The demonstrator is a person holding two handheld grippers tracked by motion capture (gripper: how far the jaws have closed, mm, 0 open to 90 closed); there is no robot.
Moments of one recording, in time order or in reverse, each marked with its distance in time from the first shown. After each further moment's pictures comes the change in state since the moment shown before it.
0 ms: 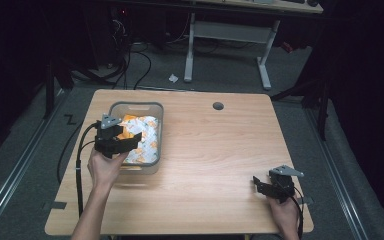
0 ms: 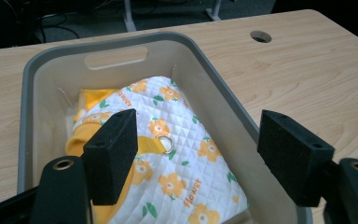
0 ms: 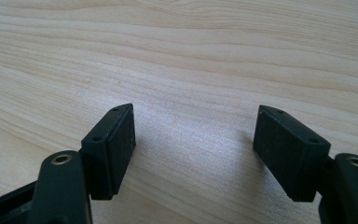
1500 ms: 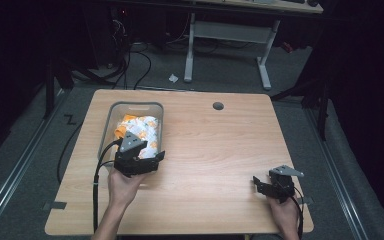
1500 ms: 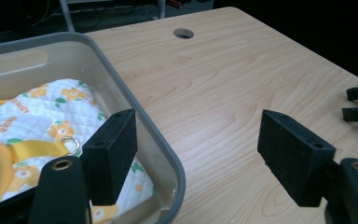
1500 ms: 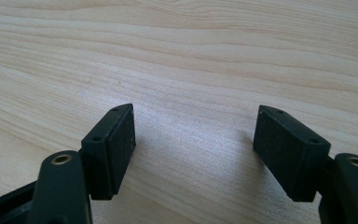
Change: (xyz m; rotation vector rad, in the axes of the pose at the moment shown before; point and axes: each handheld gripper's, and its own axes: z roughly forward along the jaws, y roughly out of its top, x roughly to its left) left arm -0.067 -0.024 -0.008 -0.045 -0.190 0.100; right arm 0.000 0.000 0.000 0.000 0.000 0.000
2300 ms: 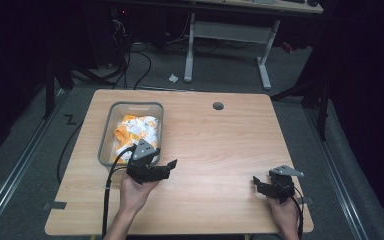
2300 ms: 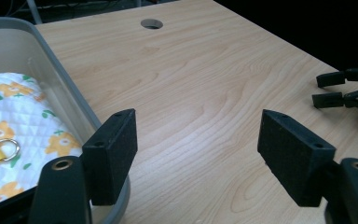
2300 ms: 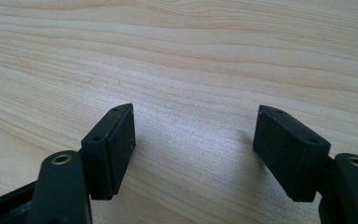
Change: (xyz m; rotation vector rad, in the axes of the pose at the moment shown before) left arm -0.024 -0.014 0.019 0.018 -0.087 0.020; right arm 0.000 0.000 0.000 0.000 0.000 0.000
